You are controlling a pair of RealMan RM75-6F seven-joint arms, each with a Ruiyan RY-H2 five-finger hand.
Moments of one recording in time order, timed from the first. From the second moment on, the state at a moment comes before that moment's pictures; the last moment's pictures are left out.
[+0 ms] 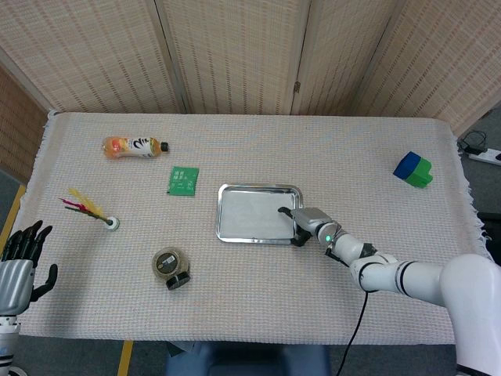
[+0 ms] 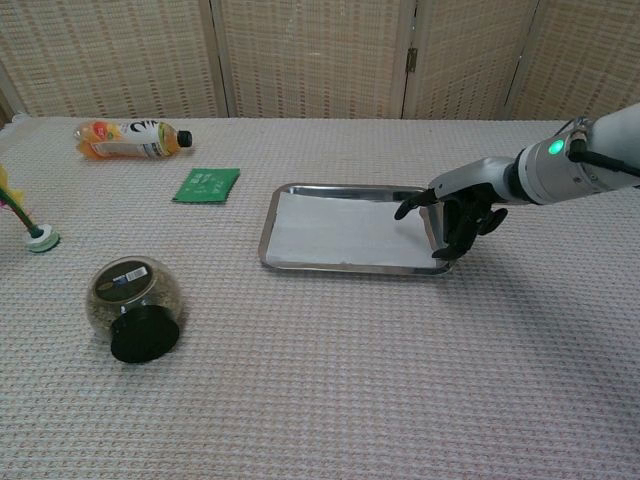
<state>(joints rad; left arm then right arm) -0.12 -1.19 -0.07 -1.48 1.49 1.50 -0.05 1.18 -1.39 -0.06 -1.35 -0.65 0.37 0.05</state>
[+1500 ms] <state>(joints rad) -0.11 -1.19 -0.06 -1.49 1.51 1.51 -0.05 1.06 -1.32 0.02 -1.45 -0.84 0.45 0.13</state>
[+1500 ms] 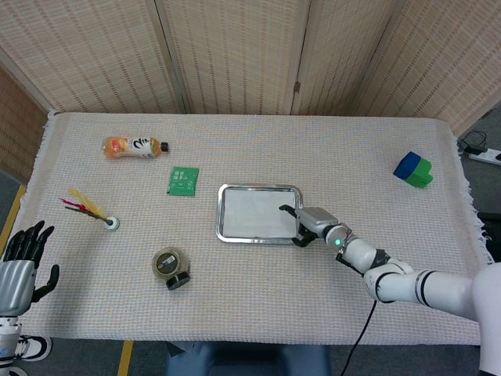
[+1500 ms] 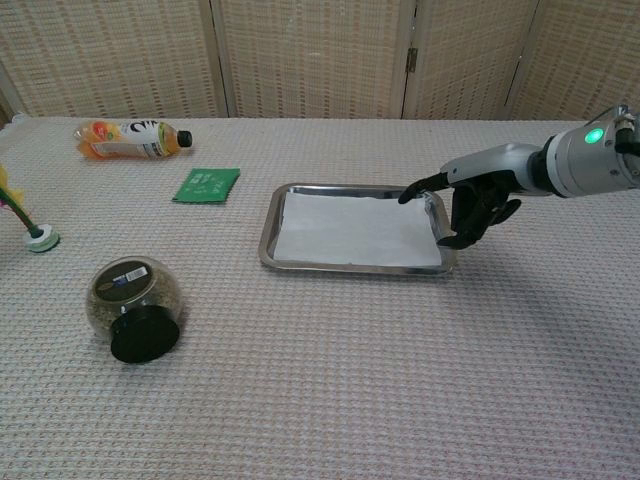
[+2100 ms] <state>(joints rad) -0.11 -1.20 -0.07 -1.49 1.52 1.55 -0.01 0.51 -1.25 -0.08 -1.57 -1.36 1.42 -0.04</state>
